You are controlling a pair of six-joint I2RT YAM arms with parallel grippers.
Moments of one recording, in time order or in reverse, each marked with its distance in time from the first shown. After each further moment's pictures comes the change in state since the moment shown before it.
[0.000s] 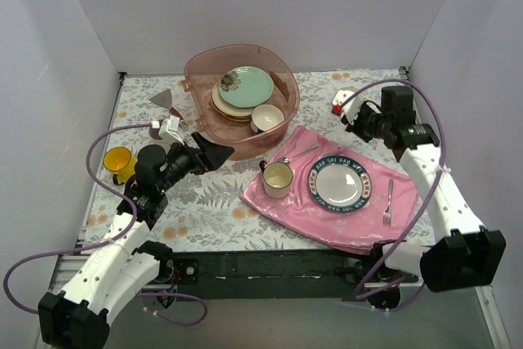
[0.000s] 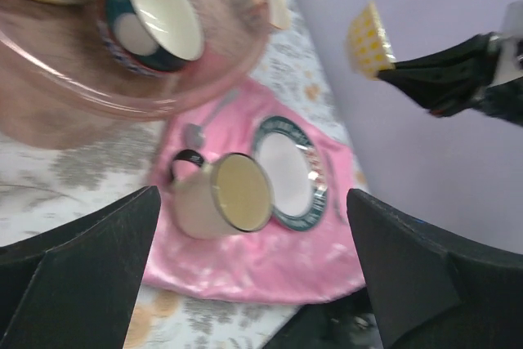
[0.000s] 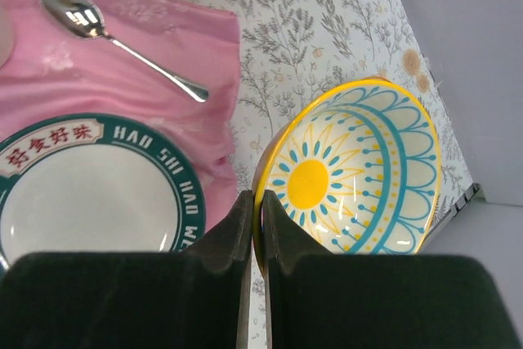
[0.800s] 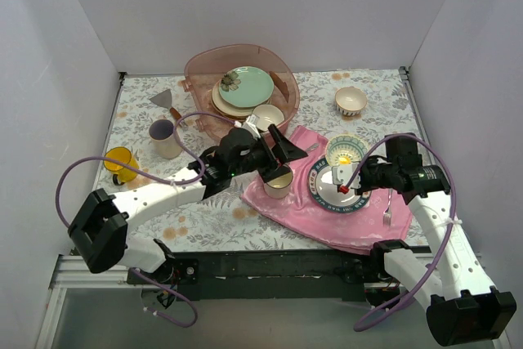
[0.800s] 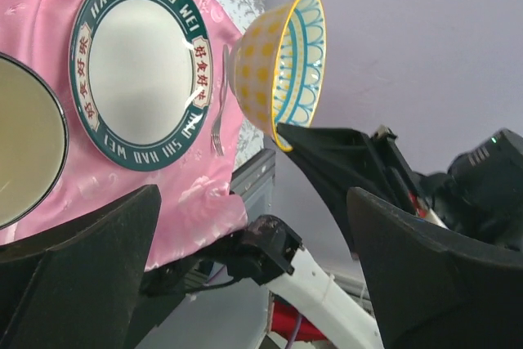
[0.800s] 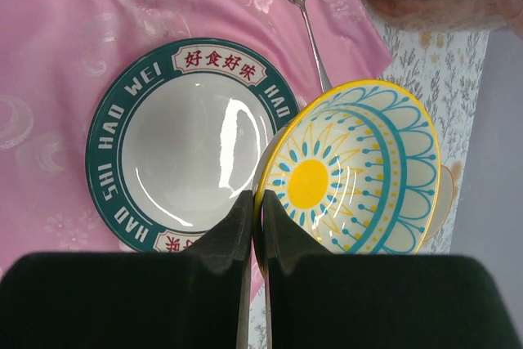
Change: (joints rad) left arm -0.495 0.605 0.286 0.166 -0.092 -0.560; right arm 0.008 -0.381 -0.301 -0.349 -0.202 -0.635
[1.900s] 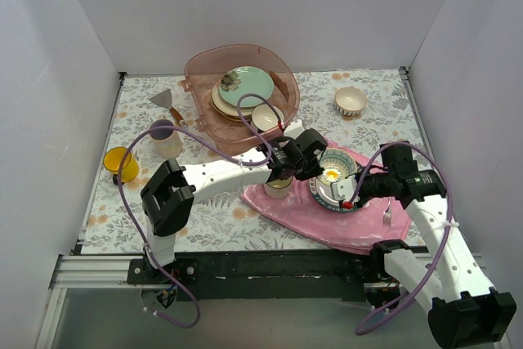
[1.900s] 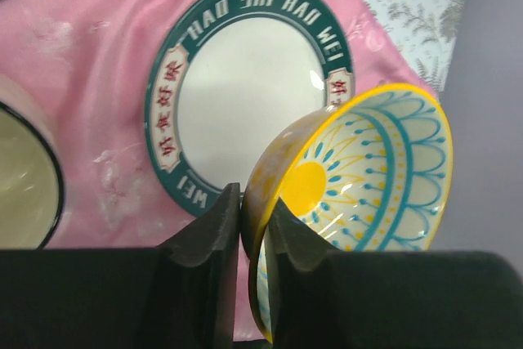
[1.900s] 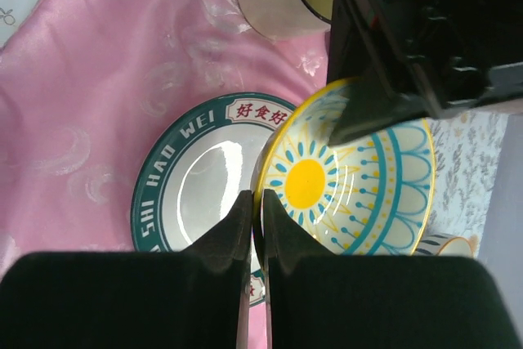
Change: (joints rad) left arm -0.229 0.535 0.663 -0.612 -0.435 0.045; right arm 0.018 -0.024 -0.070 -0.069 -0.141 -0.137
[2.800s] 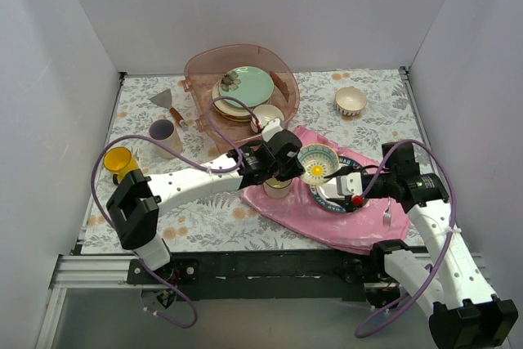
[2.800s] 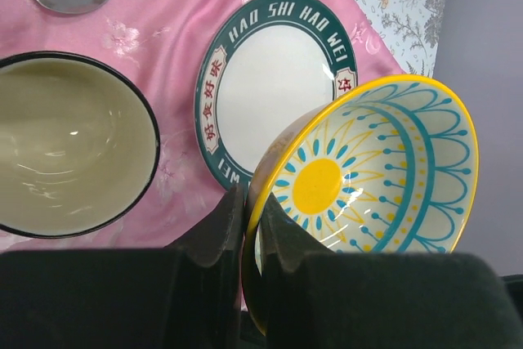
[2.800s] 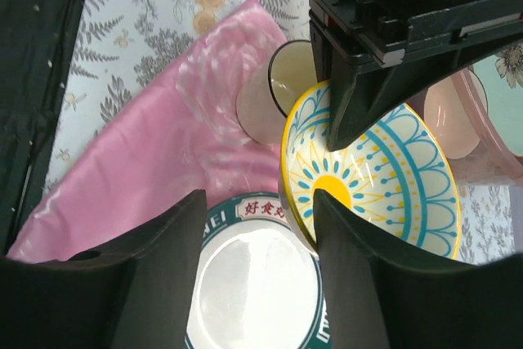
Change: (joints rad) left arm 0.028 -0.217 -0.216 0.055 -0.016 0.066; right arm 0.012 -0.040 -0.010 0.055 -0.274 0.179
